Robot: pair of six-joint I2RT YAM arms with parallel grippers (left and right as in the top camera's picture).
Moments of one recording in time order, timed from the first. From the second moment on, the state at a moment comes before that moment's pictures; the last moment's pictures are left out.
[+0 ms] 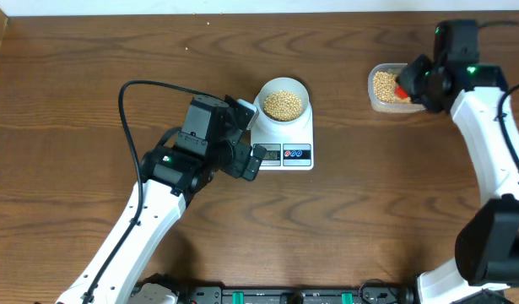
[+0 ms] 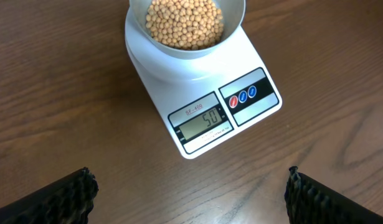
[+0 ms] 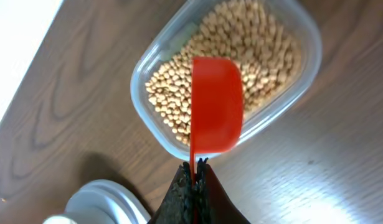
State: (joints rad) left arm -0.40 1.28 1.03 -0.68 0.17 0.07; right arm -0.01 1.74 1.44 -0.73 -0.05 0.86
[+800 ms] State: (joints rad) left arm -0.40 1.28 1.03 -0.68 0.17 0.07; right arm -0.02 1.71 1.30 -0.64 -0.17 0.89
